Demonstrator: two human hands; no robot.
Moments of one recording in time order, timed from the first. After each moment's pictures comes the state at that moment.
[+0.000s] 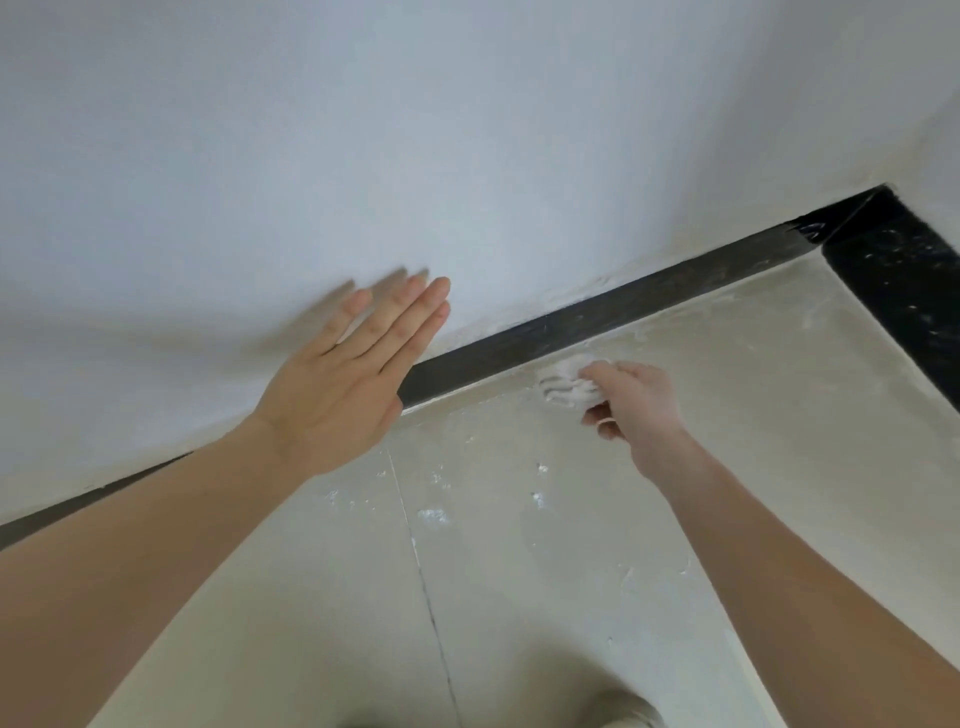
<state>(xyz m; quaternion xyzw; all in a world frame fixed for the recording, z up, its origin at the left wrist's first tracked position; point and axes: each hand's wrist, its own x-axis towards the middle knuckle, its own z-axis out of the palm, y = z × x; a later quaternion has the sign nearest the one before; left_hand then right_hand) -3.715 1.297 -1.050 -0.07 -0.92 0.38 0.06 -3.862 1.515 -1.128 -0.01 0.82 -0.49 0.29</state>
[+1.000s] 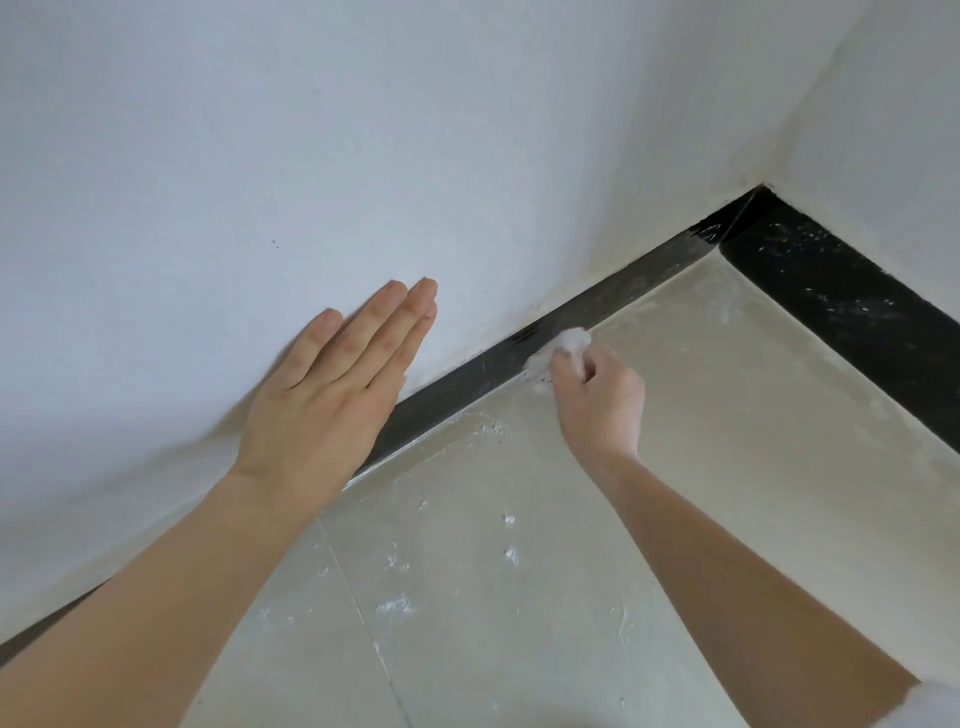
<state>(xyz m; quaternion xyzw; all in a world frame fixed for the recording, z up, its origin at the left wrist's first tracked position) -3.777 1.295 -1.094 -0.08 -0.88 0.40 0.24 -3.880 1.501 -1.156 0.00 0.88 -0.47 0.01</state>
